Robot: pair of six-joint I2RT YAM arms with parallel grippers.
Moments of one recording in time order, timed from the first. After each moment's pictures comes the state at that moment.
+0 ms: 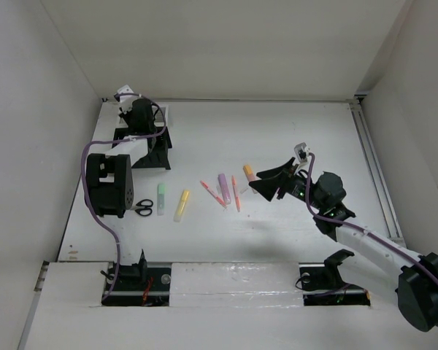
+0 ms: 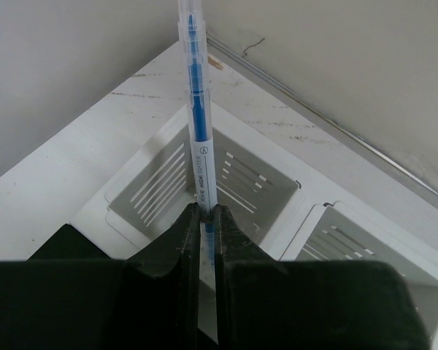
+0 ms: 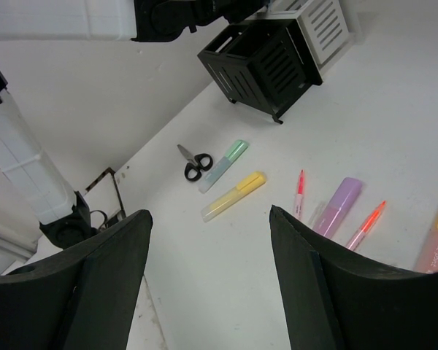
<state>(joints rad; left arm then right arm) -0.07 1.93 1.30 0.33 -0.66 -0.34 0.50 0.96 0.41 0.66 -0.51 0.59</state>
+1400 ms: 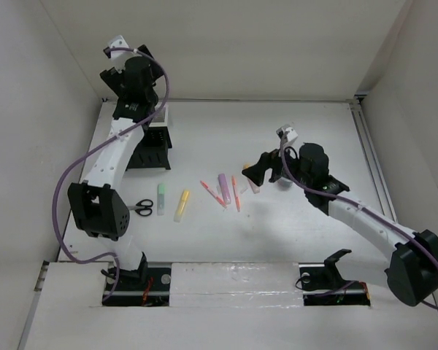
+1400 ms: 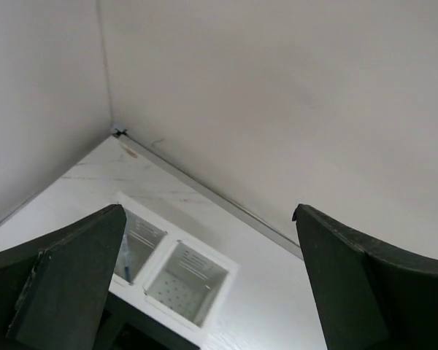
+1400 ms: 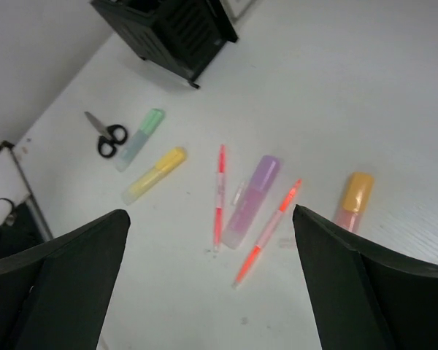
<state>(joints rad) -0.18 1.69 1.61 0.00 -0.66 -0.36 0.50 1.15 0.72 0.25 -0.43 0.36</state>
